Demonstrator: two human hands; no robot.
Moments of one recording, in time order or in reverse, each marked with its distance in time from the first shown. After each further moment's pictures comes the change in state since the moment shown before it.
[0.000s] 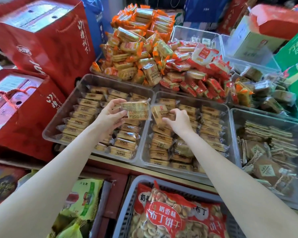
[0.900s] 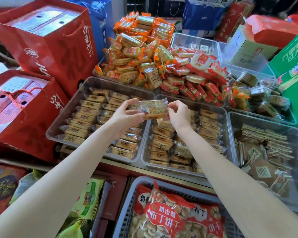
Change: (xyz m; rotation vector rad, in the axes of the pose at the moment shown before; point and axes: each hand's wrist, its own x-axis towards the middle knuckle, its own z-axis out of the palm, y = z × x) left_hand -0.007 0.018 0.039 -0.015 0.030 -0.093; right_hand -0.011 -0.033 -0.008 0.319 0.218 -0.096
